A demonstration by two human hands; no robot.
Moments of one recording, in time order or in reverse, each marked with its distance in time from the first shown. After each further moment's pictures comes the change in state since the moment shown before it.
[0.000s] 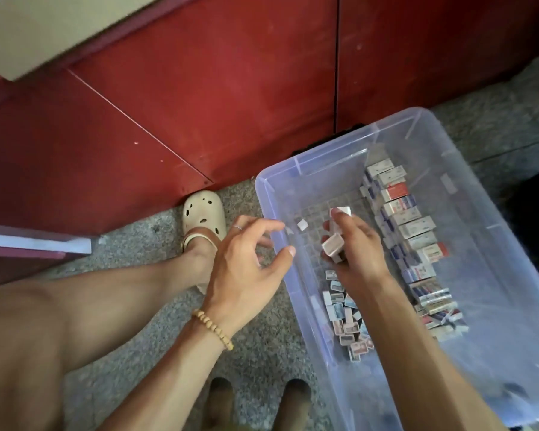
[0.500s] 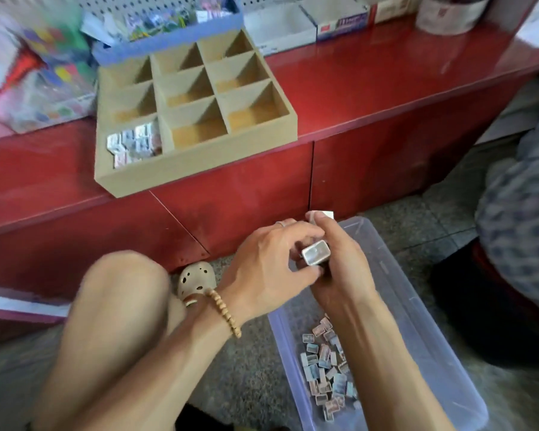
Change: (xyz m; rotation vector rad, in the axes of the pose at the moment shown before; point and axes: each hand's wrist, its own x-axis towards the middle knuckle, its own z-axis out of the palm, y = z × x) left_hand 0.031 0.139 -0.097 0.009 -0.111 0.455; right_hand -0.122 -0.140 0.081 0.268 -0.253 -0.194
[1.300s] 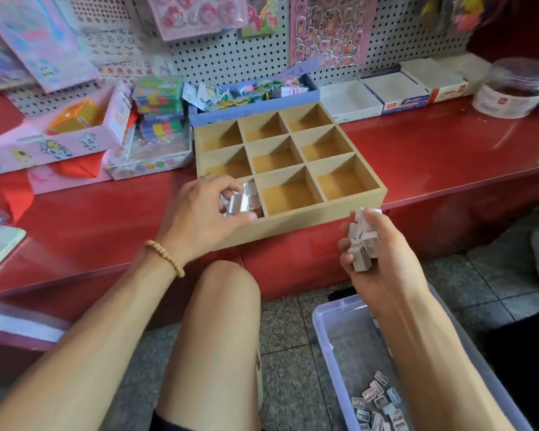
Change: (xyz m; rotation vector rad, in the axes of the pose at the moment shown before) left_hand 0.033 -0.103 -0.216 0.318 0.345 -0.122; right_hand 0.016 -0.021 0.131 -0.066 0.034 -0.029
